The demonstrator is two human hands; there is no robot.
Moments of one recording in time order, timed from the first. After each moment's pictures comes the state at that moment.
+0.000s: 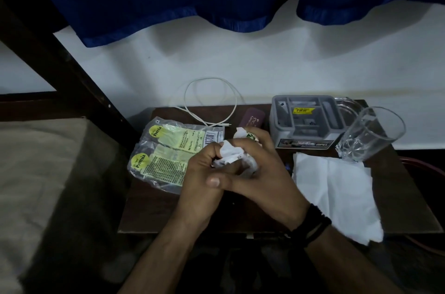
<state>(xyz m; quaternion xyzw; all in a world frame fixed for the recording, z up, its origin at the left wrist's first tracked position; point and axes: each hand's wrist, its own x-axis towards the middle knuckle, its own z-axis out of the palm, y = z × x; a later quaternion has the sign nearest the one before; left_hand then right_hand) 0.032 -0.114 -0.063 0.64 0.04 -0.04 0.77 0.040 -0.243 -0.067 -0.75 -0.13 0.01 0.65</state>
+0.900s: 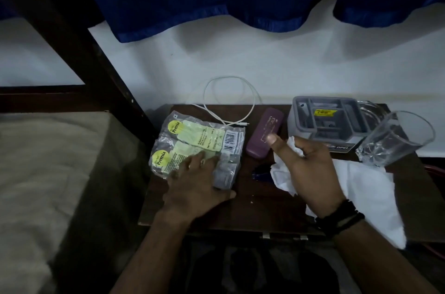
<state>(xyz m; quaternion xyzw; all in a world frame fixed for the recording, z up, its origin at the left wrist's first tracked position) 0.044 -0.040 -0.104 0.97 0.03 -0.19 0.14 0.056 -0.256 -0.068 -0.76 0.04 -0.04 0.64</state>
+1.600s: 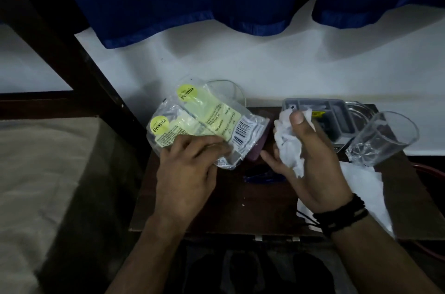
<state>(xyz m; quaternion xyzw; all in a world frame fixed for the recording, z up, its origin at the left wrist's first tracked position) 0.039 -0.056 -0.061 0.94 -0.16 0.23 0.18 0.062 -0.270 -0.048 -0.49 0.06 0.08 0.87</state>
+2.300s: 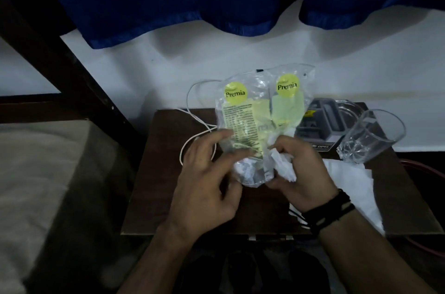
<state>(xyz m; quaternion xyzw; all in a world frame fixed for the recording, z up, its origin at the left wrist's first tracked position) 0.032 -0.090 -0.066 0.89 -0.23 0.19 0.35 0.065 -0.282 -0.059 -0.50 0.16 0.16 0.84</state>
